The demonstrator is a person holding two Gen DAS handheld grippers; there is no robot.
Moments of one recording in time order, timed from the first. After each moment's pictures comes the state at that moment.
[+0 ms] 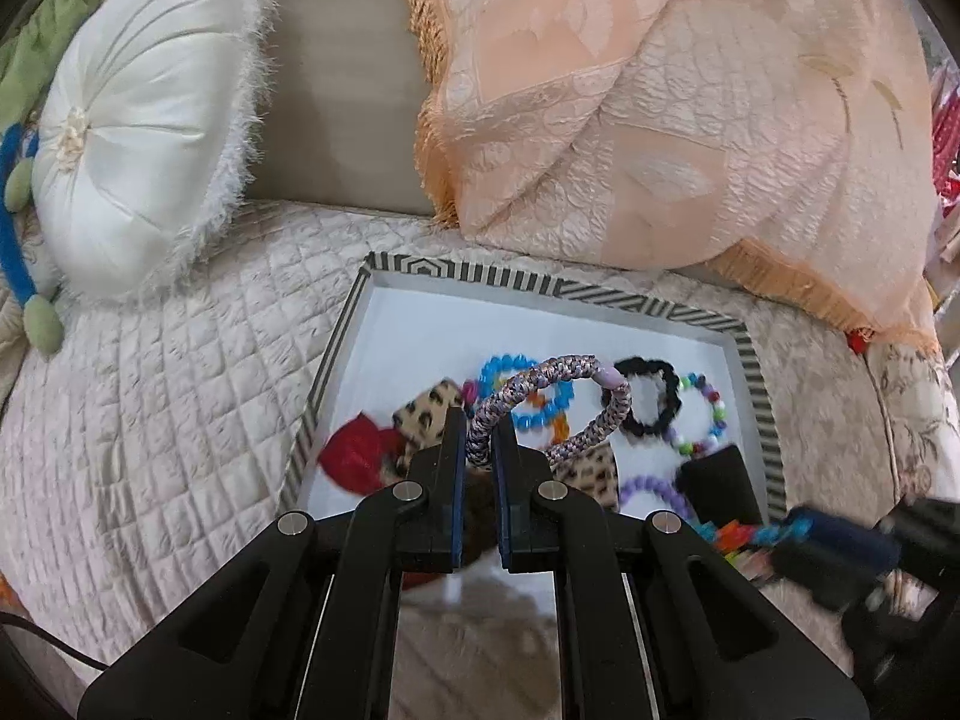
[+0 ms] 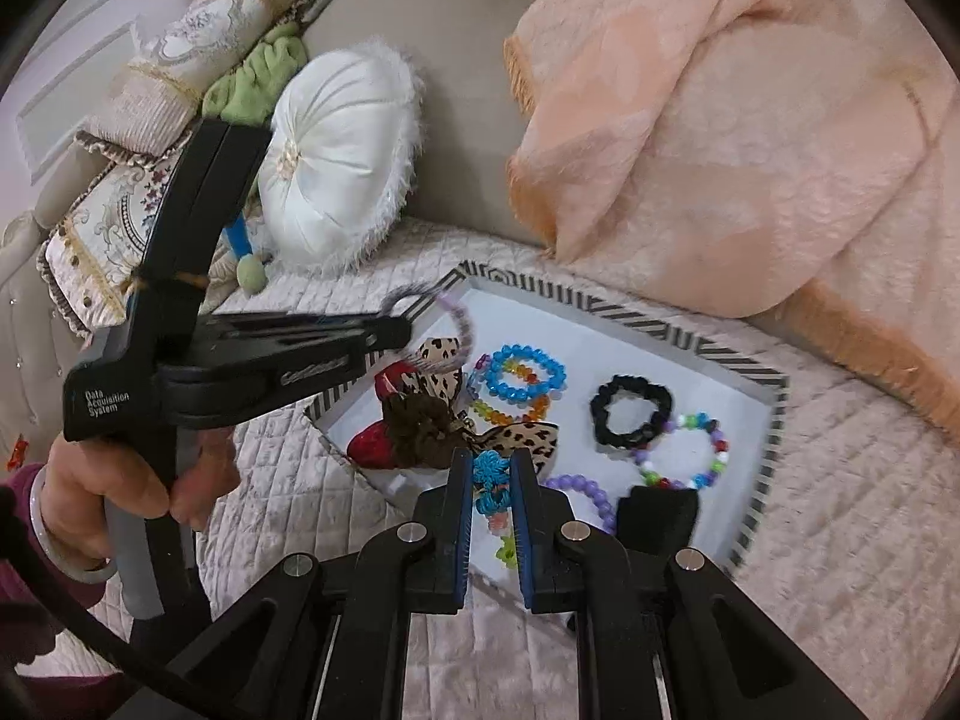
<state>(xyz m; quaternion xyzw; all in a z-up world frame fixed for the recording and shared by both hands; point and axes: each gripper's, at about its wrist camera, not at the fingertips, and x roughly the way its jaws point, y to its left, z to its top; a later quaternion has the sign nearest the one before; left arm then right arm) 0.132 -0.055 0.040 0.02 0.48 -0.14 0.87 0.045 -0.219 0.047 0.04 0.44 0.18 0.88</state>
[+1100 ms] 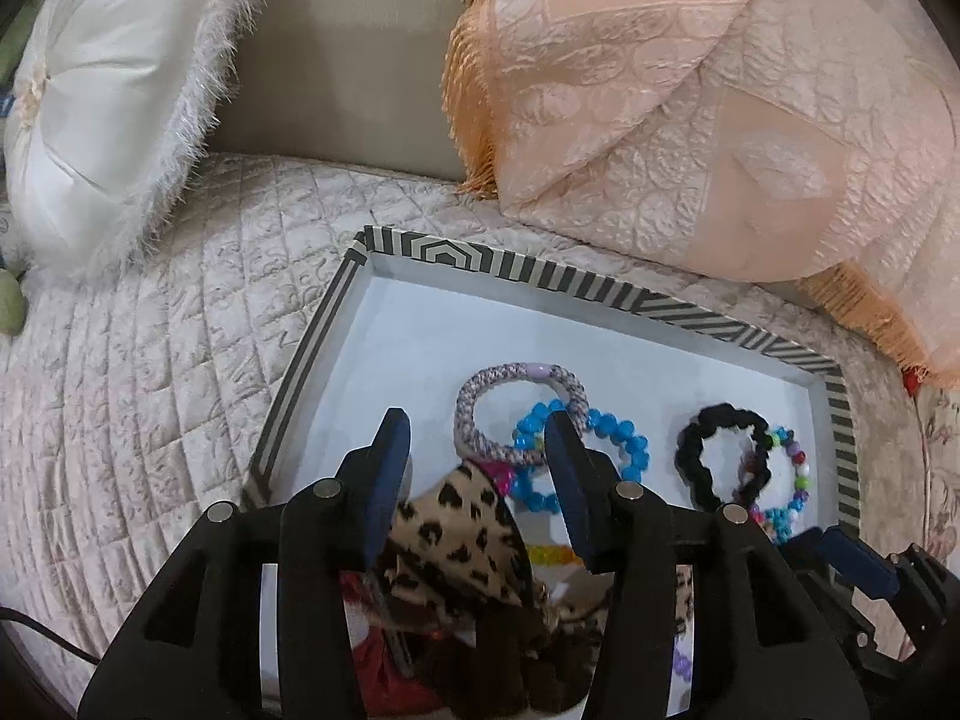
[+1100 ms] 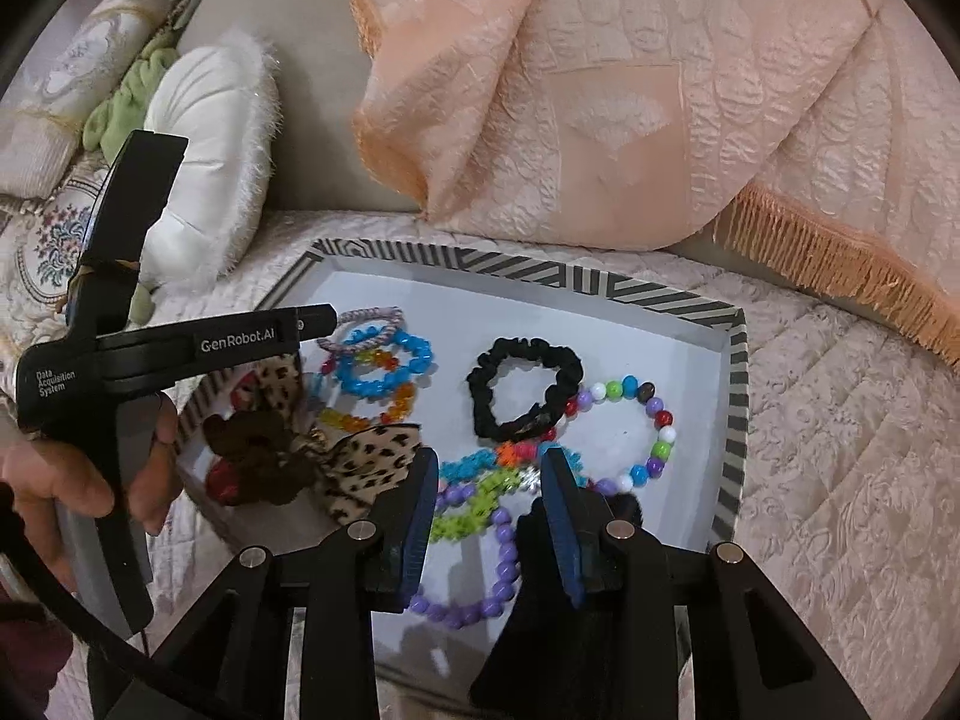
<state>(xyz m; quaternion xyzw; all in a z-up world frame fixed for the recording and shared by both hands) 0.196 -0.063 -0.018 0.01 0.51 -0.10 0.85 0.075 -0.253 -0.012 0.08 0.47 0.08 0.88</state>
